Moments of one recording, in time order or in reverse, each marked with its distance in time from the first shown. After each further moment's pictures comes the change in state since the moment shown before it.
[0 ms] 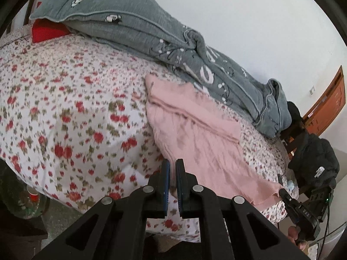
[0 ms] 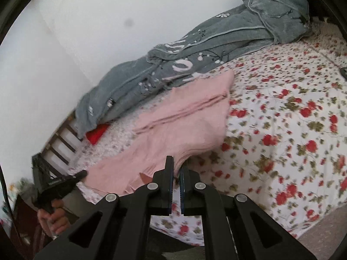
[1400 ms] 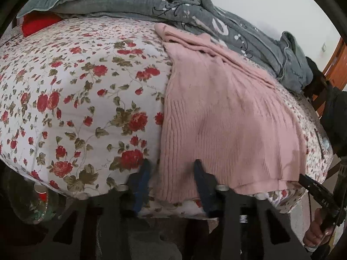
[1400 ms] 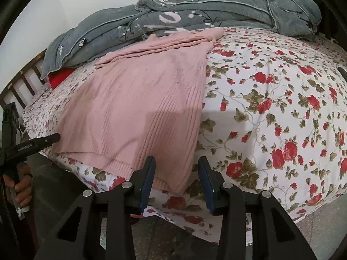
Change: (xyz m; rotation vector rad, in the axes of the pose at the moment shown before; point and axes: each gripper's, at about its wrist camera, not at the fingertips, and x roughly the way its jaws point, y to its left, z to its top) left arm 0.092 0.038 -0.089 0.155 0.160 0.145; right arm 0.065 -0.024 -0.096 -0.249 0.190 -0.295
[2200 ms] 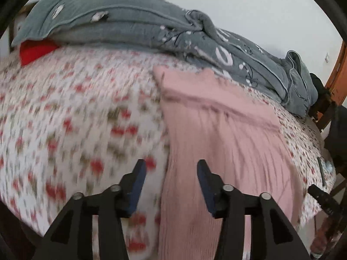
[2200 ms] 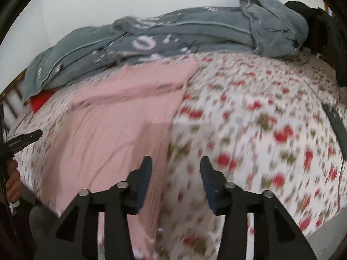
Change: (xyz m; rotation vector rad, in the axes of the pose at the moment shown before) left arm -0.015 -0.004 0.091 0.004 -0.101 0.027; right arm -0.018 -0.028 0.090 0.026 -0.063 -0.125
